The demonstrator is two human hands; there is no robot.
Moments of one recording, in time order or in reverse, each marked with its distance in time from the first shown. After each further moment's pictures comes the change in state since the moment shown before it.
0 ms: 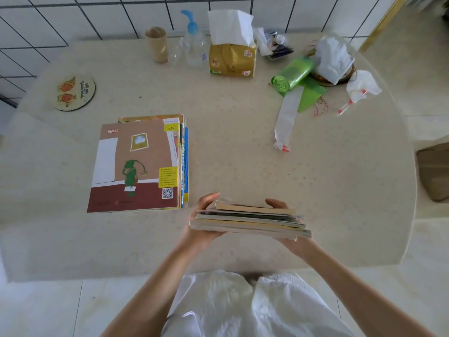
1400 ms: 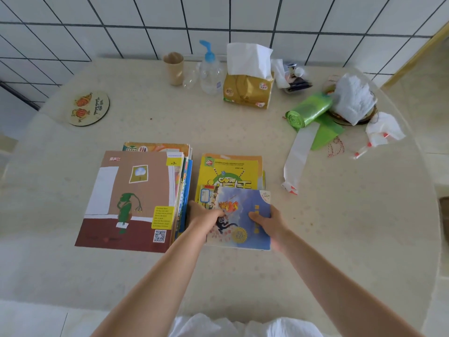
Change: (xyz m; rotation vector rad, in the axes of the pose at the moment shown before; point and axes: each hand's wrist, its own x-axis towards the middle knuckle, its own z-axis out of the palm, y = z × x) left_hand 0.129 0.047 0.006 0.006 0.389 -0.655; right_hand 0.153 -0.033 0.012 0.115 0.170 0.440
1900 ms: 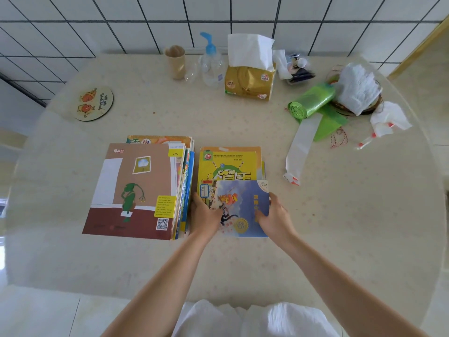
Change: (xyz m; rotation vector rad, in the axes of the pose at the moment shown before) left_hand -0.008 -0.030 0.002 0.265 0.084 0.244; right_hand -0.038 -0.007 -0.002 -0.478 0.107 -0.297
